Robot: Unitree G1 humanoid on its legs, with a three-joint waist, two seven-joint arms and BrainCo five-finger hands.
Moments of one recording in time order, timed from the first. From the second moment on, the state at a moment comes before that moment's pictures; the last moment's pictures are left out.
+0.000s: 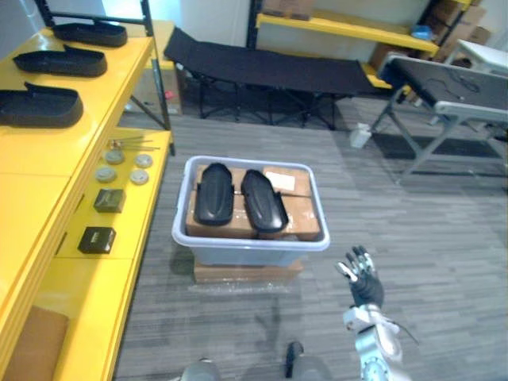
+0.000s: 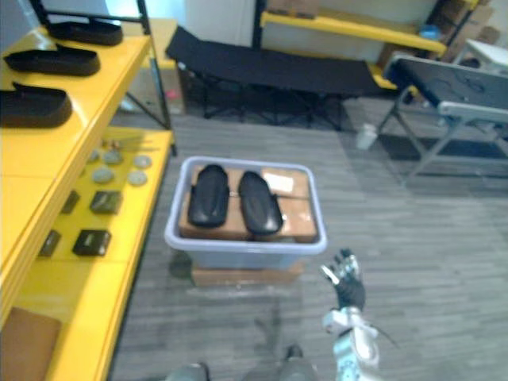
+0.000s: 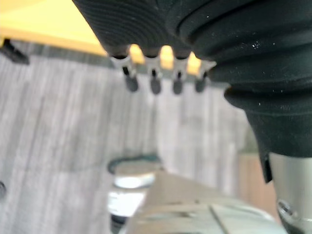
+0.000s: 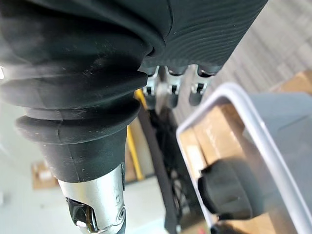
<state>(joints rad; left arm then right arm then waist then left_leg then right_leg) 0.27 0.18 0.05 0.96 -0.18 0.01 0.20 0.22 -0.05 -0.04 0.12 0.45 -0.19 0.01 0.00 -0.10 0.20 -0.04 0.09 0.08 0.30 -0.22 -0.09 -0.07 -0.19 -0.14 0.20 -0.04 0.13</state>
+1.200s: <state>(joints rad) 0.12 0.11 -0.03 0.89 -0.32 -0.06 0.18 -0.68 -0.60 -0.33 0.70 0.44 -0.10 -0.37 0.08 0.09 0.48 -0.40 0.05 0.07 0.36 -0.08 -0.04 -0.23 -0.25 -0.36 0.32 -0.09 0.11</state>
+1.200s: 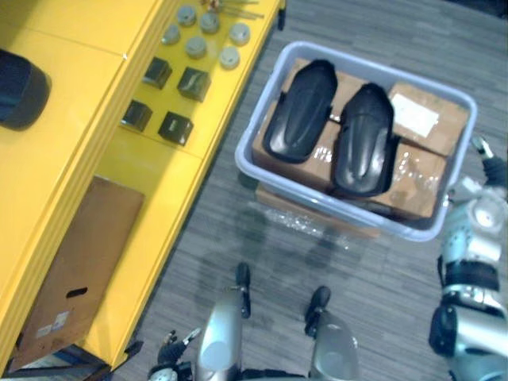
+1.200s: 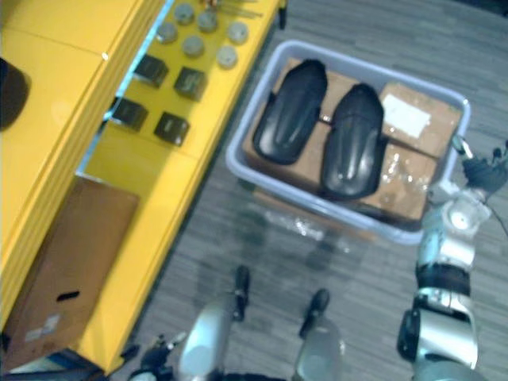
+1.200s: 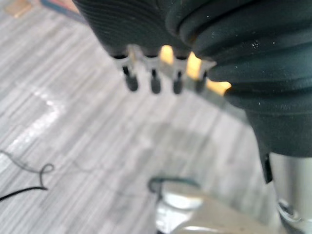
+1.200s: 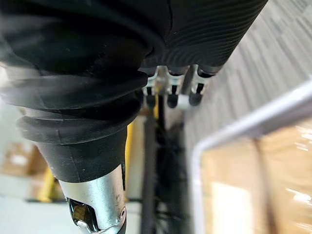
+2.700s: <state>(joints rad) 0.00 0.12 -0.30 0.96 -0.50 -0.17 0.14 -1.03 -0.91 0.05 1.10 -0.04 0.38 -0.20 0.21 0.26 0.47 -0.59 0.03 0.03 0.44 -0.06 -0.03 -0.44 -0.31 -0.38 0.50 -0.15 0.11</state>
